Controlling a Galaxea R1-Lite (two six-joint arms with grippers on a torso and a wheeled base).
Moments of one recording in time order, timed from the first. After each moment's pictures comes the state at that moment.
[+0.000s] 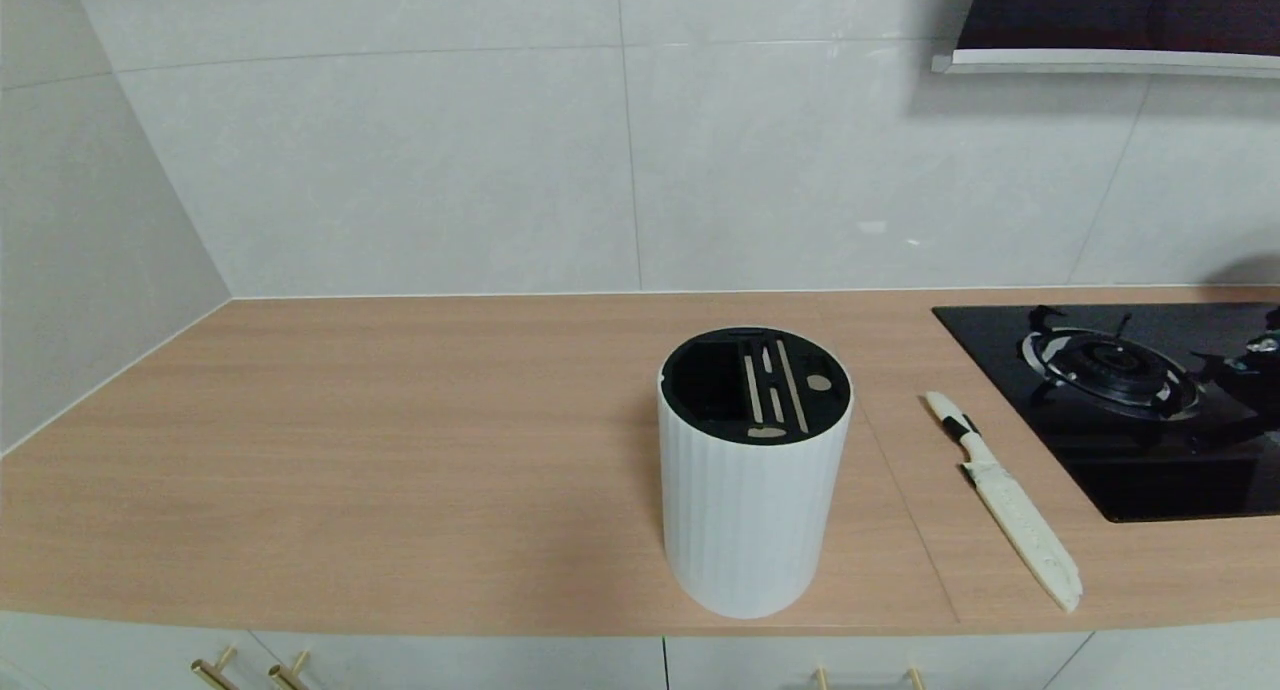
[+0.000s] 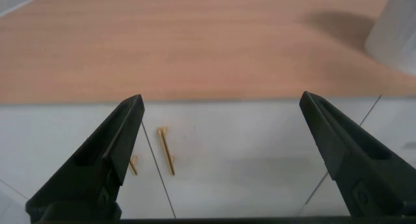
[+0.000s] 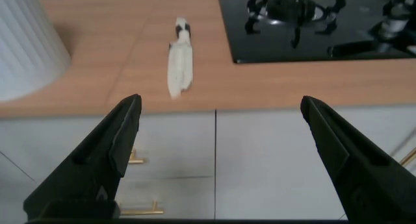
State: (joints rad) left arm 0.00 0.00 0.00 0.00 -0.01 0.01; right arm 0.00 0.00 0.00 0.00 -0.04 0.00
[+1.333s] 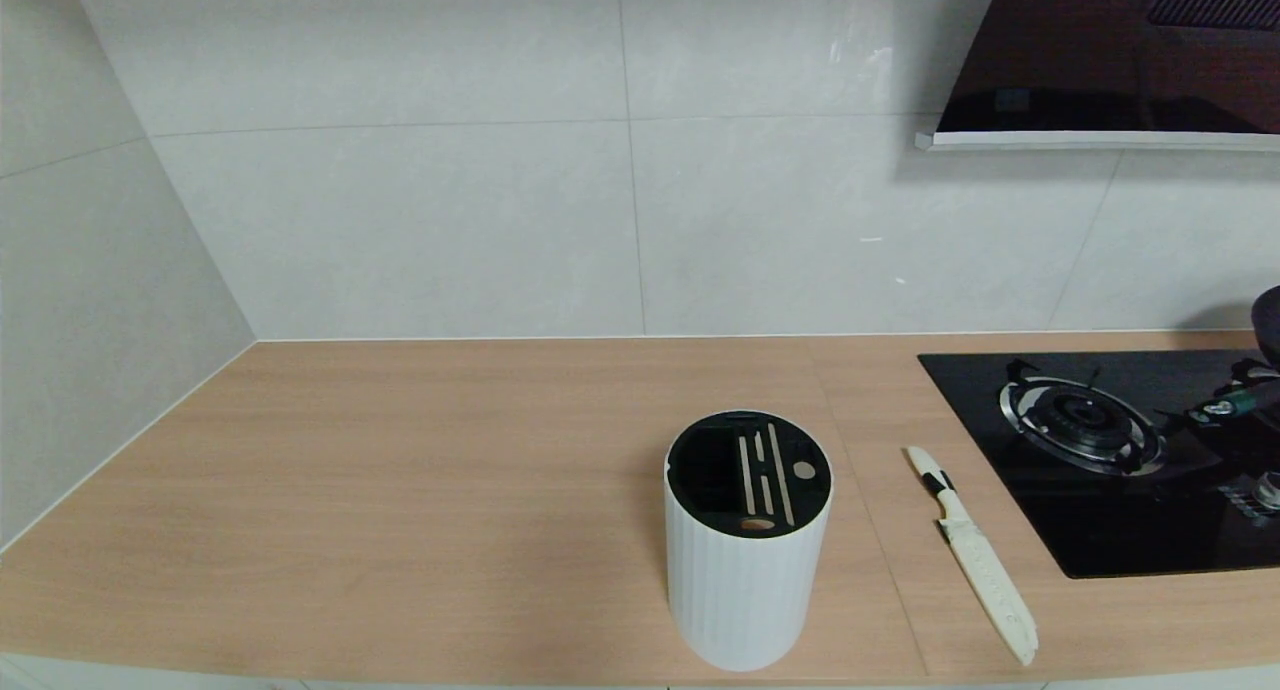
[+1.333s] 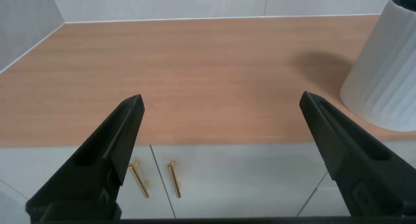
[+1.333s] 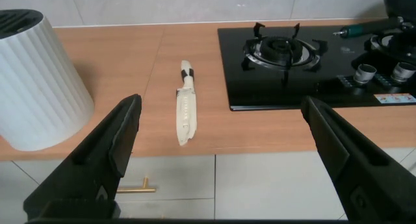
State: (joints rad) left arm 0.00 0.00 0.00 0.00 -0.01 0.01; right arm 0.00 0.00 0.00 0.00 -0.04 0.00
